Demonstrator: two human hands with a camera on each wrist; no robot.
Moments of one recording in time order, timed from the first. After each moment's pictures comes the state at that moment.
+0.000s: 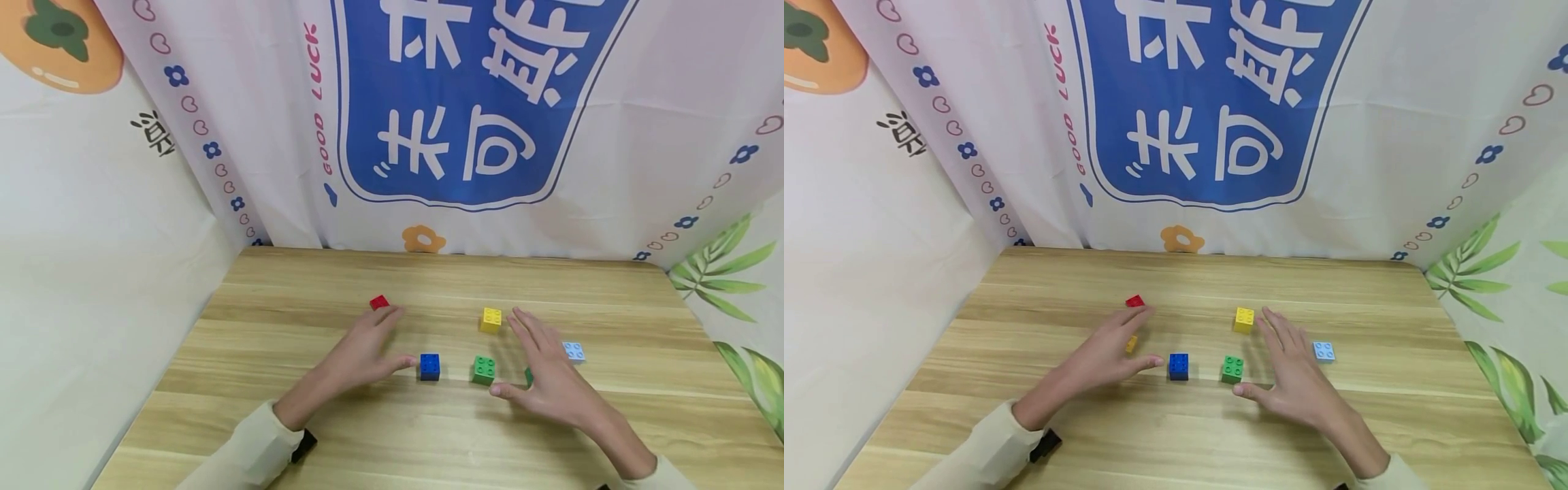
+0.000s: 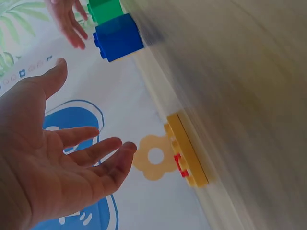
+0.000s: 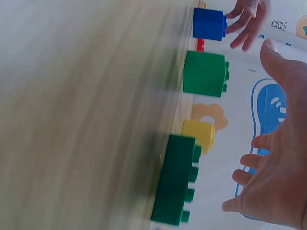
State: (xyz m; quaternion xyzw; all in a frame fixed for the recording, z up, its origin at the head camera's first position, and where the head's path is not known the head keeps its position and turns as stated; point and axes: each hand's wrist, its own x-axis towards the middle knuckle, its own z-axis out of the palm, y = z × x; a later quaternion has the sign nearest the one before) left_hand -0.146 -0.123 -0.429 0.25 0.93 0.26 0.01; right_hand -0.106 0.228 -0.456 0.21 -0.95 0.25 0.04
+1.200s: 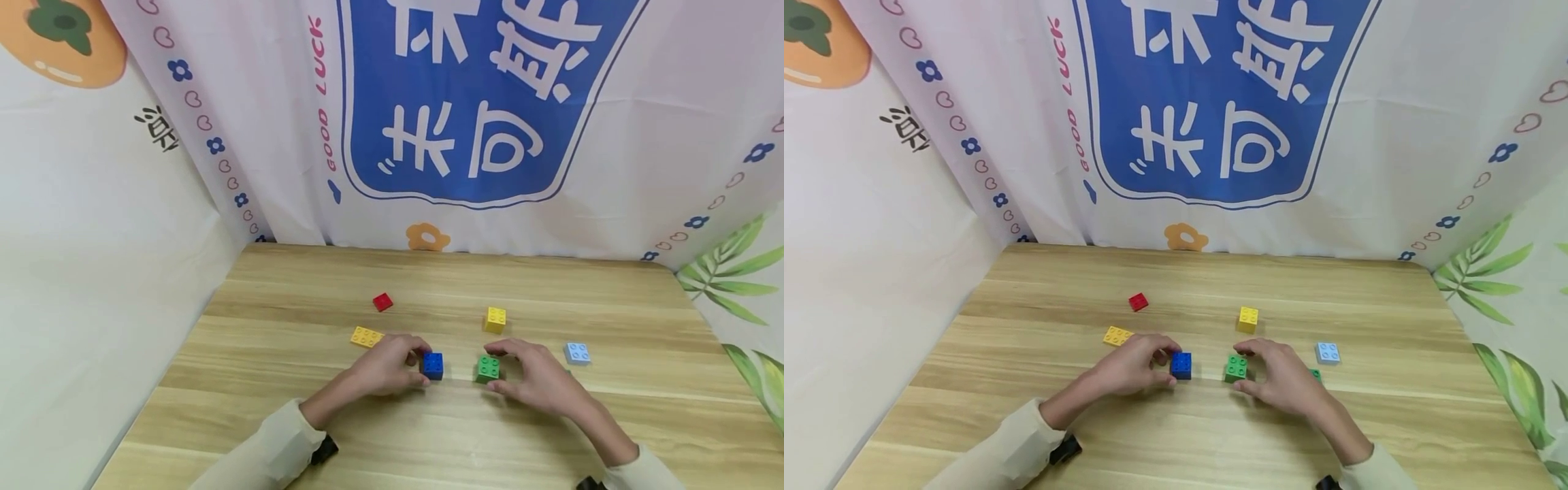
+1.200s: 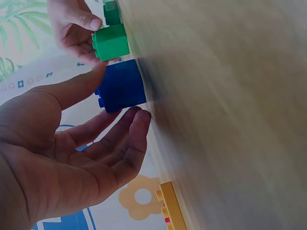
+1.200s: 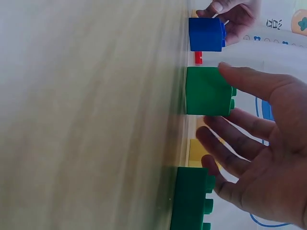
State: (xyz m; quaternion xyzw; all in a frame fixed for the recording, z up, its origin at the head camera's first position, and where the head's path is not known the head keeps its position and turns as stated) left_hand -0.148 -0.094 -0.446 0.24 0.90 0.32 0.17; right_hand -0.121 0.211 -0.456 0.22 -0.92 0.31 -0.05
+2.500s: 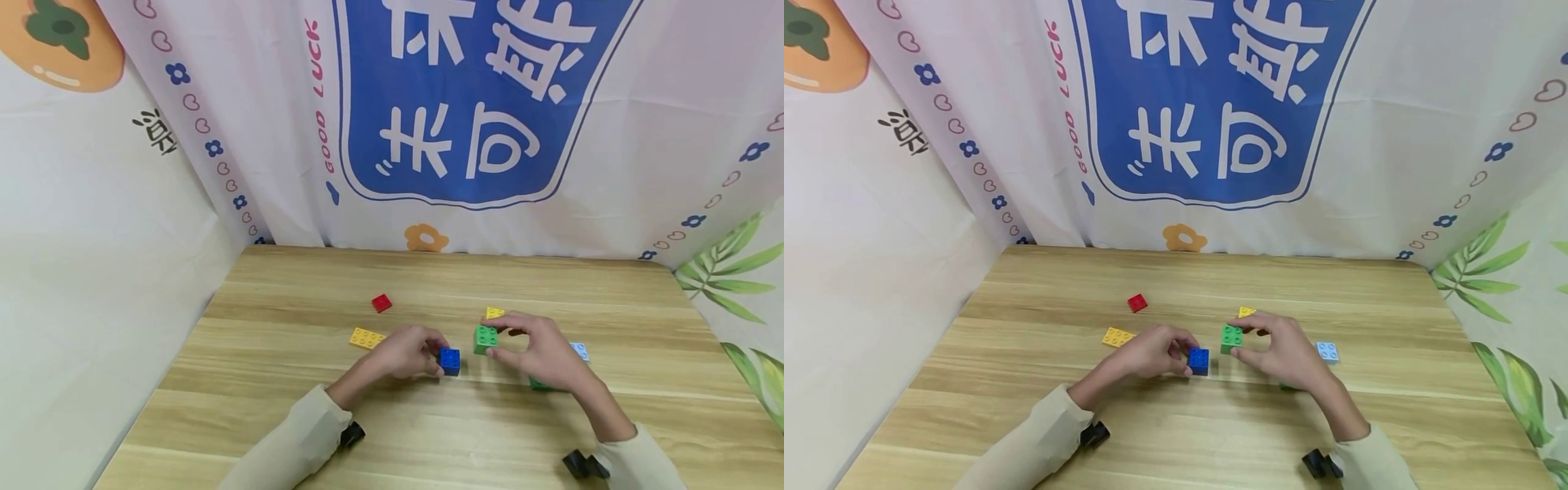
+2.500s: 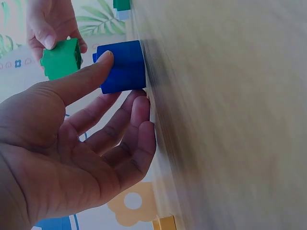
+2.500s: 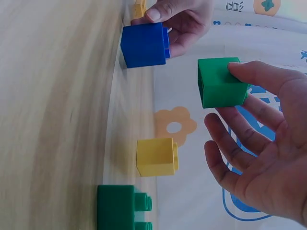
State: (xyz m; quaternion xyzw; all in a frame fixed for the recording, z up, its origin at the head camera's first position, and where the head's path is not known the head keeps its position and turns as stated) left_hand -0.173 -0.064 -0.445 0.22 0.89 0.33 0.23; right_hand -0.139 0.212 -0.424 0.21 -0.91 0.36 0.00
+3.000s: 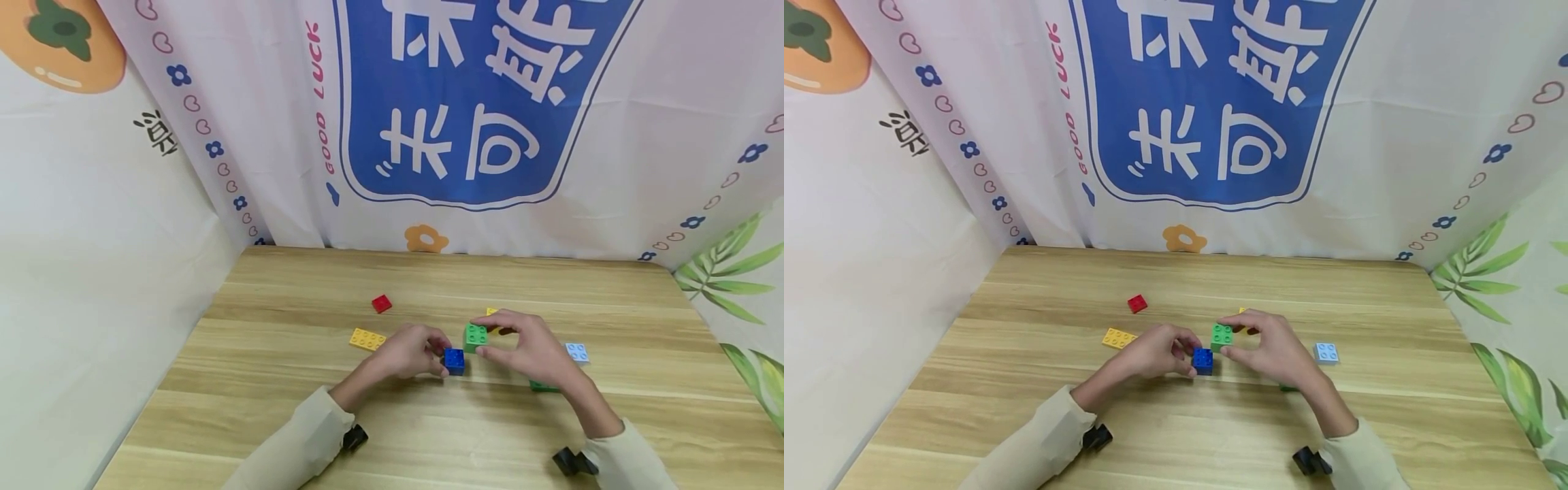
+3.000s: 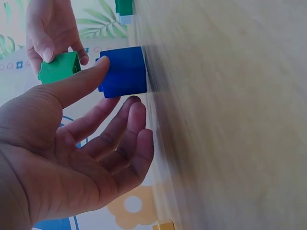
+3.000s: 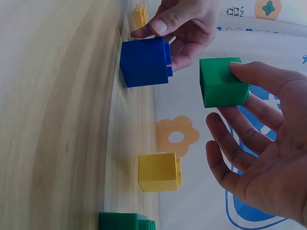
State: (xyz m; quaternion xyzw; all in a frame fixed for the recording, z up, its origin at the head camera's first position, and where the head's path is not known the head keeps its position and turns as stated) left_hand -0.174 -0.058 -0.446 0.21 0.89 0.34 0.22; right_hand -0.145 0.199 -0.424 0.22 -0.90 0.38 0.00
